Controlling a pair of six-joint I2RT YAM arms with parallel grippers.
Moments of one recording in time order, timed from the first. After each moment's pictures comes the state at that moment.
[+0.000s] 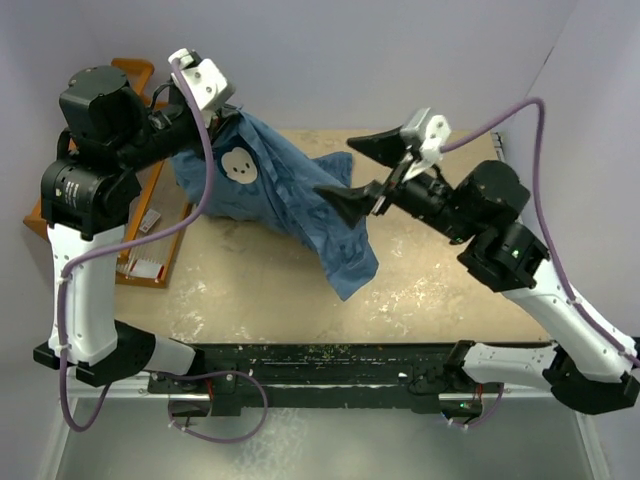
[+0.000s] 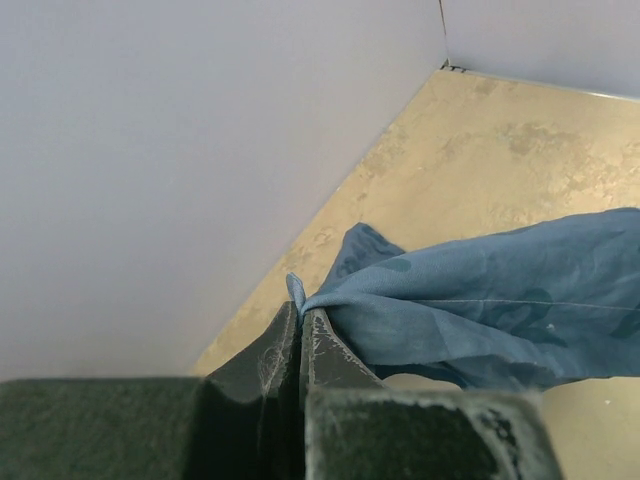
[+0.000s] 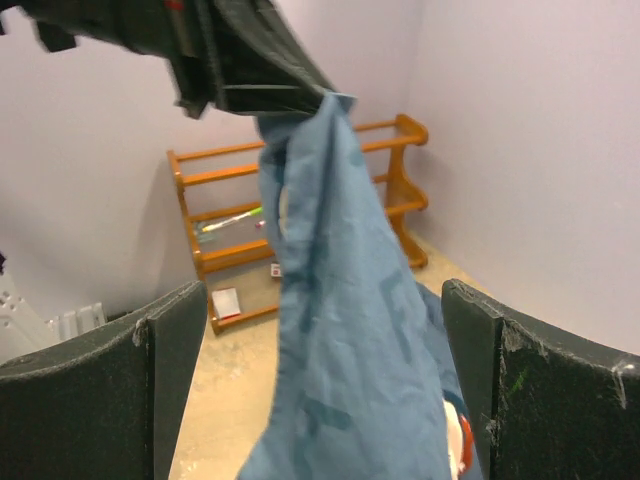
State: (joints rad) left arm -0.34 1.41 2.27 -0.97 0.41 0.45; right arm 0.84 1.12 1.54 -0.21 -0.16 0.02
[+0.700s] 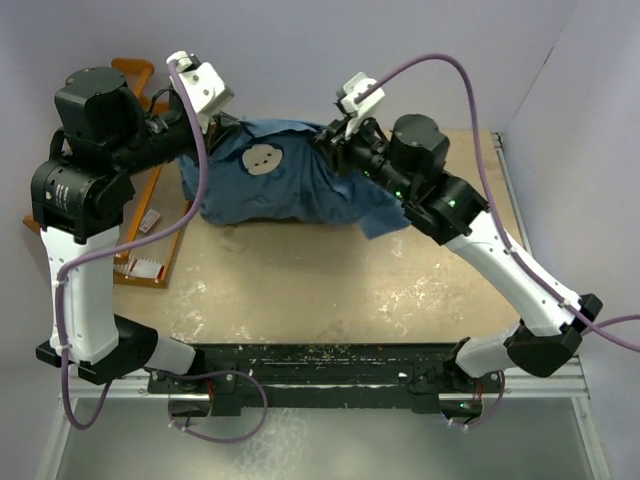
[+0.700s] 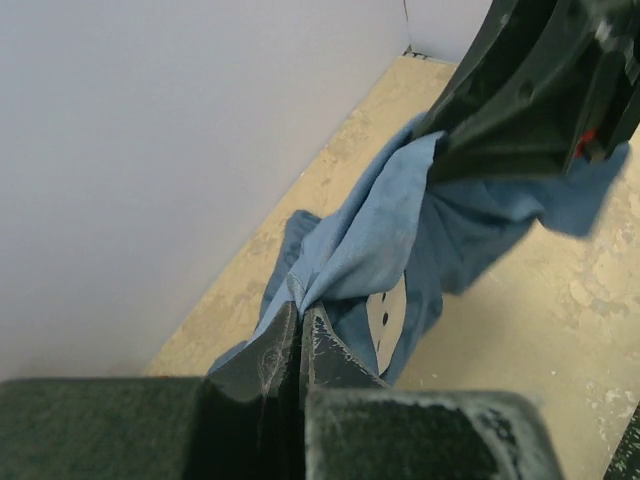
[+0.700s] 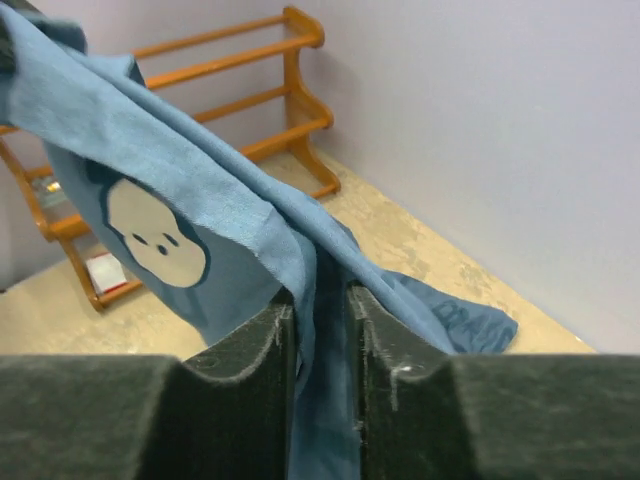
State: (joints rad) left arm -0.34 1.45 2.39 -1.11 0.45 0.41; right arm 0.83 1.43 1.74 -0.30 0.06 -0.10
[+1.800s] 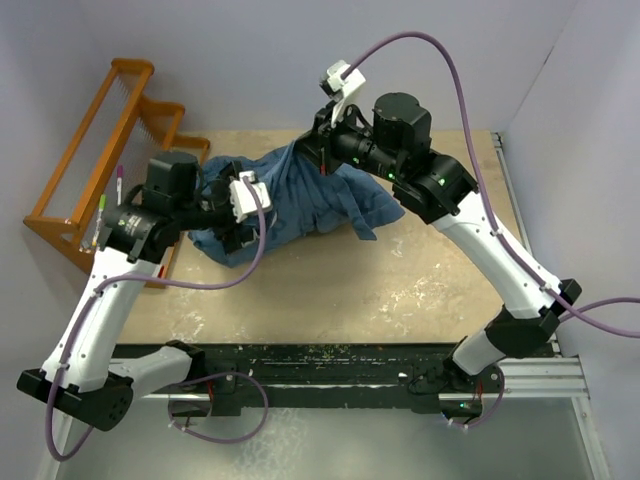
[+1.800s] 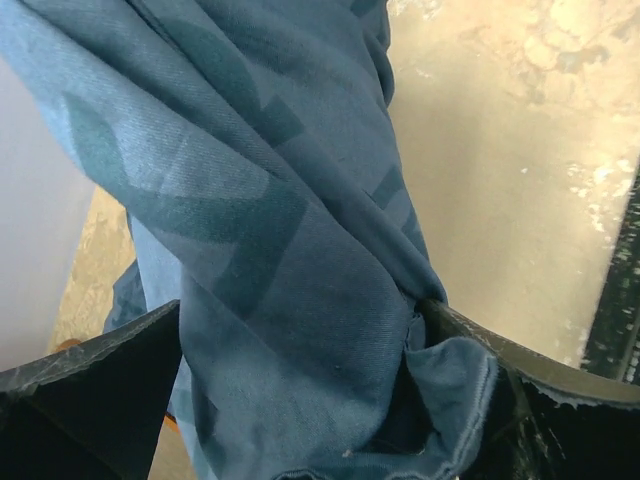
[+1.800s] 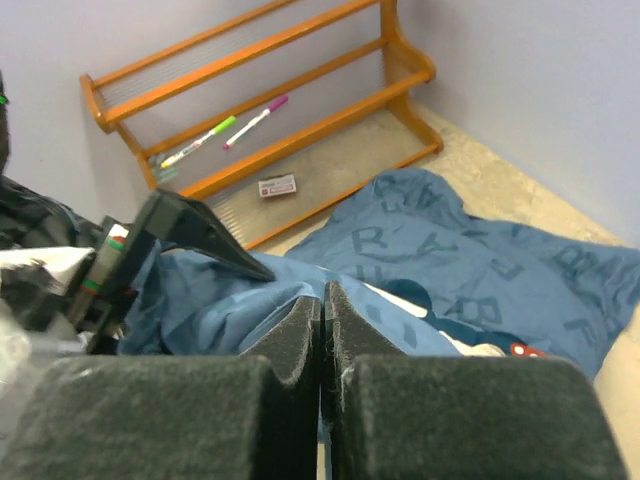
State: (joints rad) left arm -0.36 1.13 1.50 -1.02 0.54 0.79; right arm 0.78 1.55 1.96 -0.48 -0.15 0.11
